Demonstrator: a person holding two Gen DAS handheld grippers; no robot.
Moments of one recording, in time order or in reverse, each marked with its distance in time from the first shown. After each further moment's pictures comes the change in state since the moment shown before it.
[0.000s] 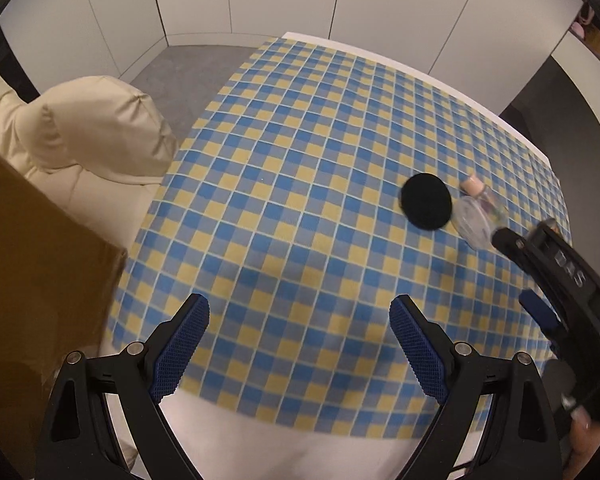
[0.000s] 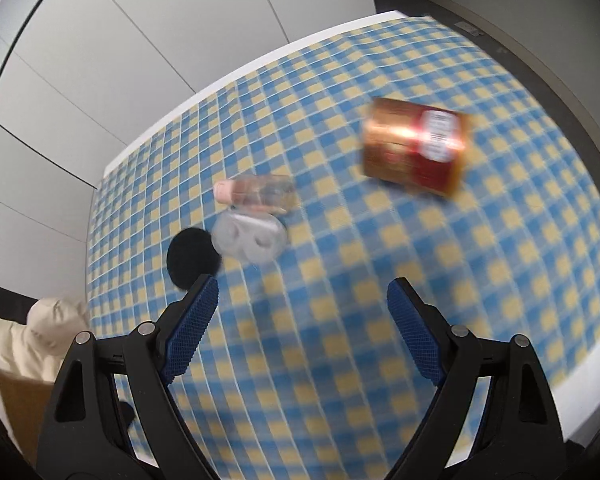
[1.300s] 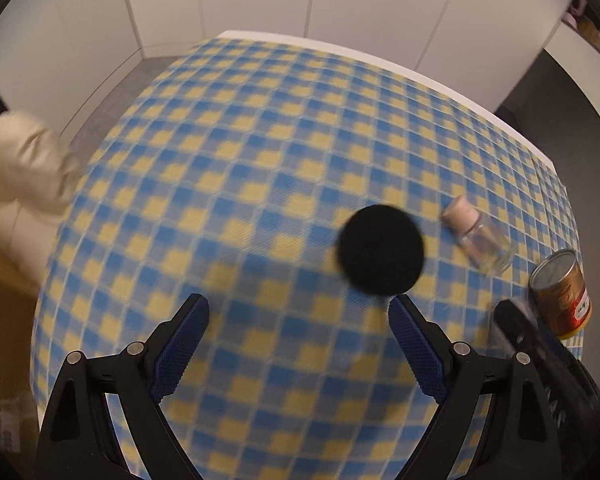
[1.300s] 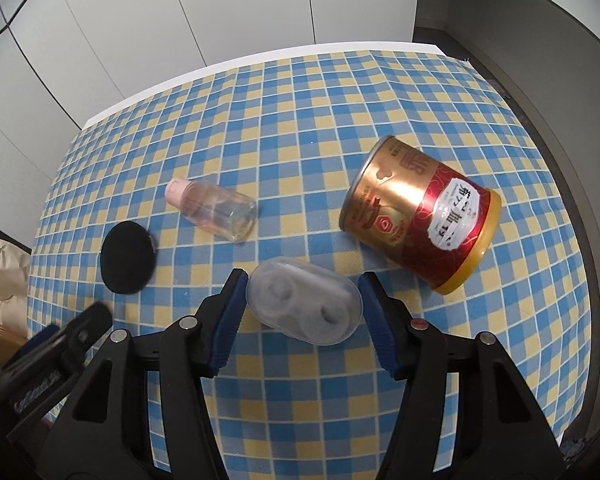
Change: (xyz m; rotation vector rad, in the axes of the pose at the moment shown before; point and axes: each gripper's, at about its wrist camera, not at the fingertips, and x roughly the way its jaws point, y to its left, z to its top) left arm 0.066 -0.069 0.036 0.045 -0.048 -0.020; right arm 0.022 -0.011 -0.003 -0.280 -0.030 -0.084
